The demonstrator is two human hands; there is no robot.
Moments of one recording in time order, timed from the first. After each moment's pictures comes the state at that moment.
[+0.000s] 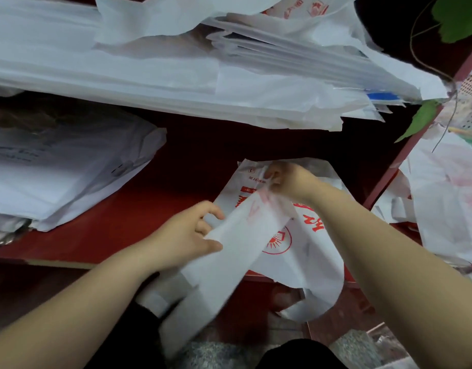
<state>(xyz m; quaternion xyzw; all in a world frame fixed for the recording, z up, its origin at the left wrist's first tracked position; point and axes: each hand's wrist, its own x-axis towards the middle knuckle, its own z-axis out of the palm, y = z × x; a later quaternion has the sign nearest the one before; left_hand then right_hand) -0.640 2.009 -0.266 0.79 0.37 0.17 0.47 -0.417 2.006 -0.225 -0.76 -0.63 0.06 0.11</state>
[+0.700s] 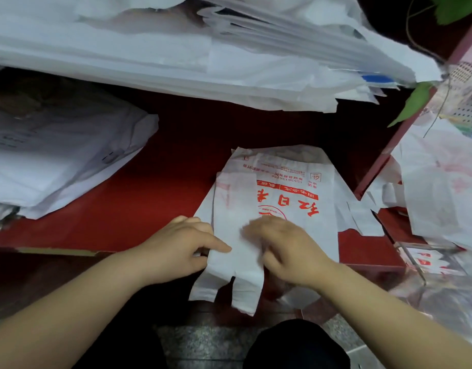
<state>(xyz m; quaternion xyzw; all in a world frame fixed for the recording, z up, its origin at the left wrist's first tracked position) -0.651 1.999 -0.292 0.96 0.20 0.09 0.18 -0.450 1.904 -0.293 -0.58 -0.79 0.02 0.19</state>
